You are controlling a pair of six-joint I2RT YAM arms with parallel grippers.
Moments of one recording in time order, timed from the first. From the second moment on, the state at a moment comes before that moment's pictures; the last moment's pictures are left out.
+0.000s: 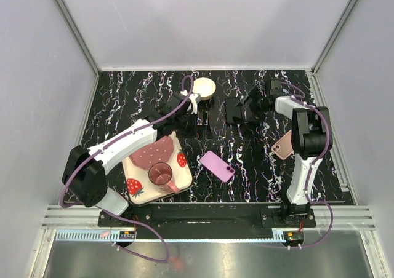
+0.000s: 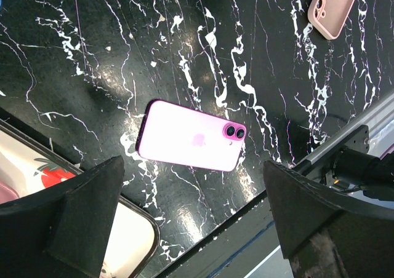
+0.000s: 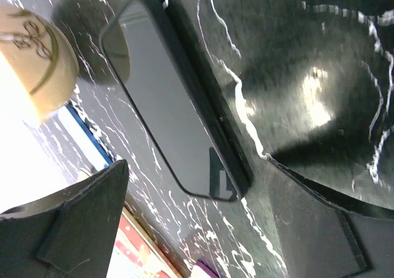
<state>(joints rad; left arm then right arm) -0.68 1.51 1.20 -0.51 0.24 -0.53 0.09 2.08 1.40 -0.28 -0.39 0.84</state>
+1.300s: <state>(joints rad) -0.54 1.69 1.20 -0.54 0.37 -0.64 0.39 2.11 1.55 -0.57 0.12 0.49</state>
